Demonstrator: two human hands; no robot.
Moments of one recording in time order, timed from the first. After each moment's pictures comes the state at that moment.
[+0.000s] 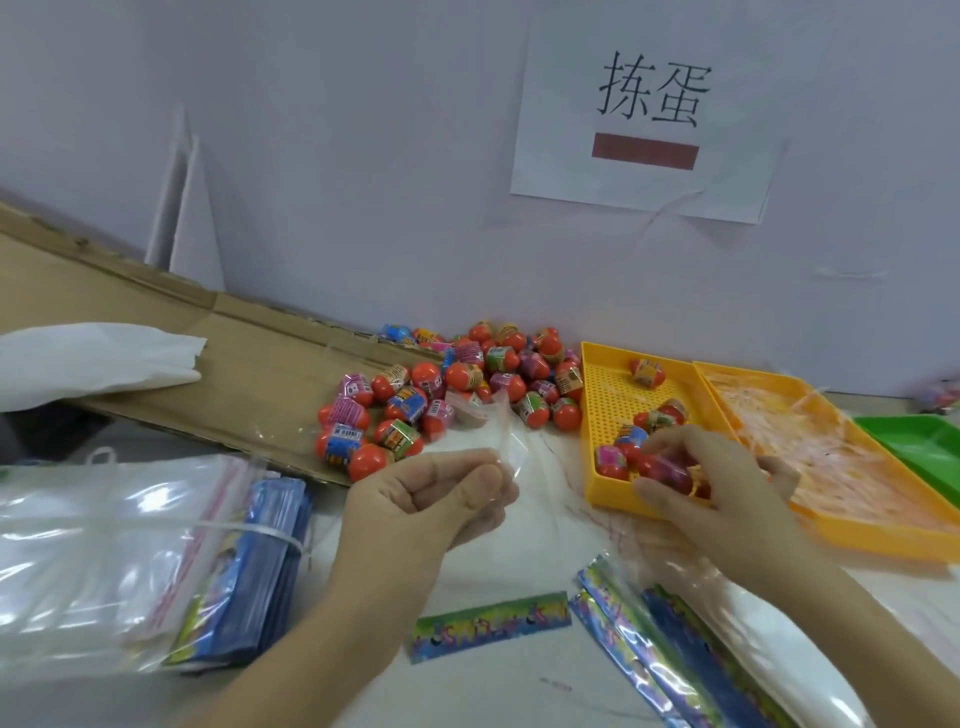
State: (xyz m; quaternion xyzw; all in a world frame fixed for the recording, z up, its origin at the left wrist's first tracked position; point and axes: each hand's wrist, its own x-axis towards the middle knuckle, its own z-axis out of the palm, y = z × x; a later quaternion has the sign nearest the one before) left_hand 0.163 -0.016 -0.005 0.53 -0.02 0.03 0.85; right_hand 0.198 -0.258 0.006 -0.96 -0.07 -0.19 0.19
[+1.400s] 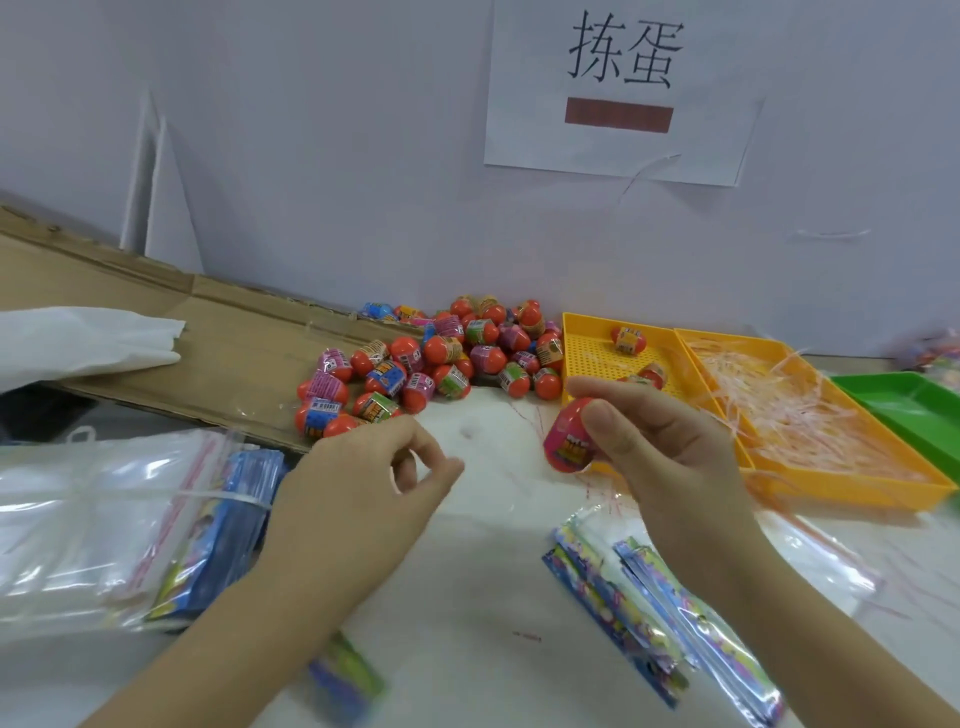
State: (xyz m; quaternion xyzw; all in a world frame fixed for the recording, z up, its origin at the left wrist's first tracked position) left_hand 0.161 0.001 -0.005 0.90 -0.06 0.20 0.39; right_hand 0.163 -0.208 0.020 -0.70 -0.18 -0.14 0.68
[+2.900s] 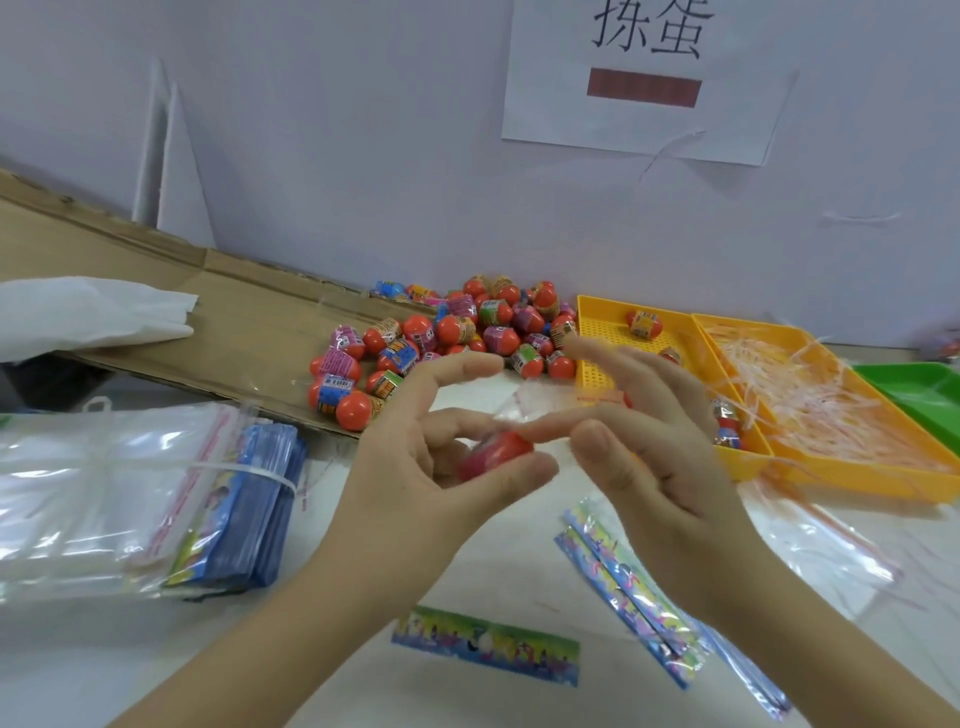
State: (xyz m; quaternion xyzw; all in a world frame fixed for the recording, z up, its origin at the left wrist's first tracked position) left_hand 0.138 -0.022 0.009 0.68 -0.15 0.10 0.71; right_hand 0.142 -0.195 0.025 -0.86 -0.25 -0.23 0.38
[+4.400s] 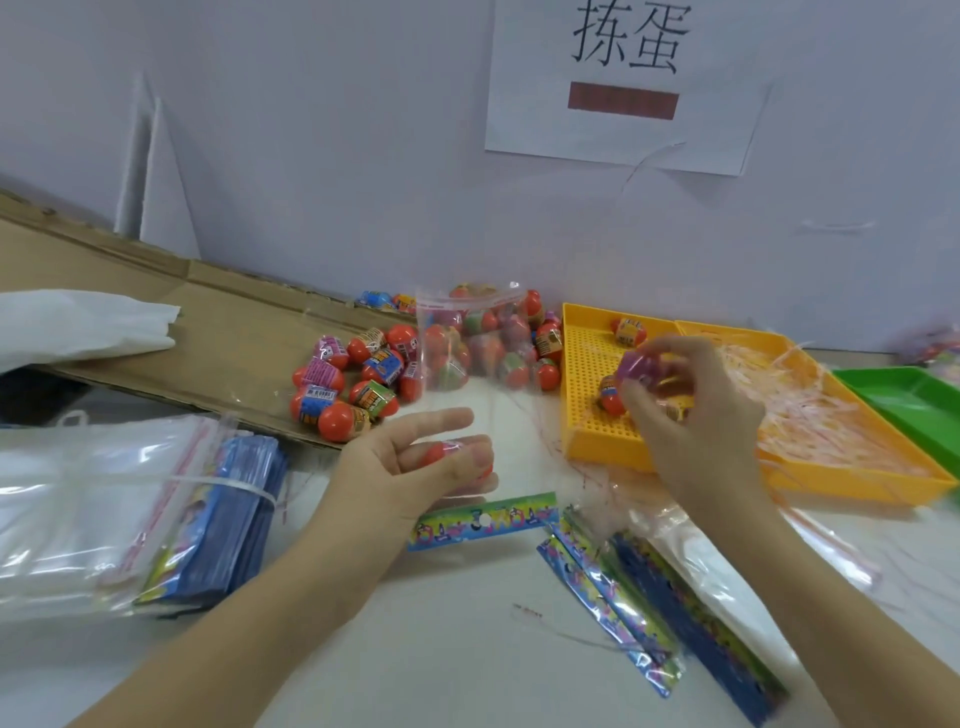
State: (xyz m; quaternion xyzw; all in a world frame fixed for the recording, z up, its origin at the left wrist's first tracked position) left_hand 0.163 -0.017 -0.012 0.58 -0.02 -0.03 0.81; right_hand 0.200 -0.242 0.009 -0.86 -0.07 -0.34 0.37
